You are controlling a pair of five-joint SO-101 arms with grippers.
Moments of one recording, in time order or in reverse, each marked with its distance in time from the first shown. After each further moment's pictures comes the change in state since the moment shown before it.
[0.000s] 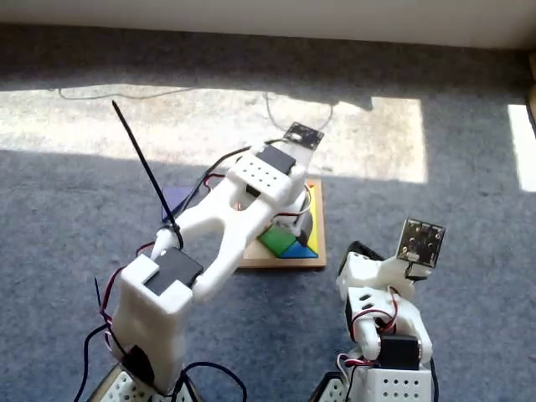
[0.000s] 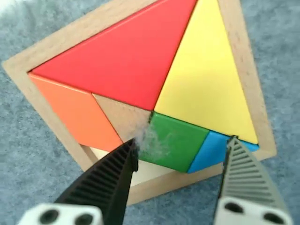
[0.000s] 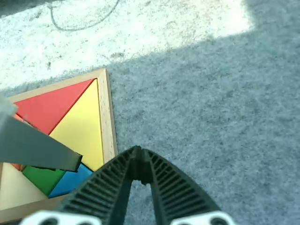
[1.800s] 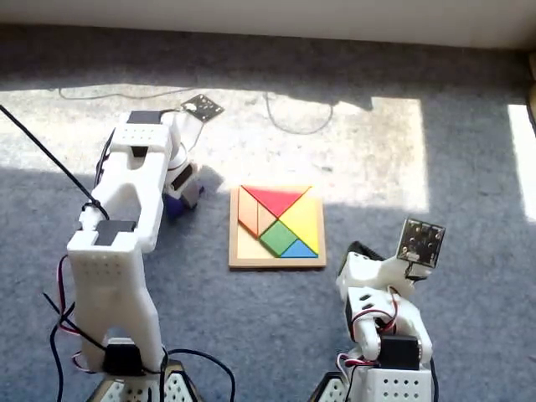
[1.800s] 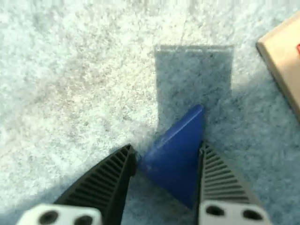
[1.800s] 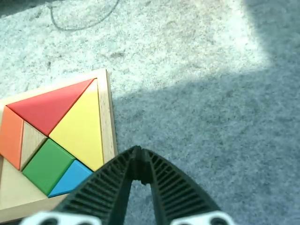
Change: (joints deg) left arm -35.8 13.8 -9.7 -2.1 -46.8; right arm 0.0 0.0 0.0 0.0 0.0
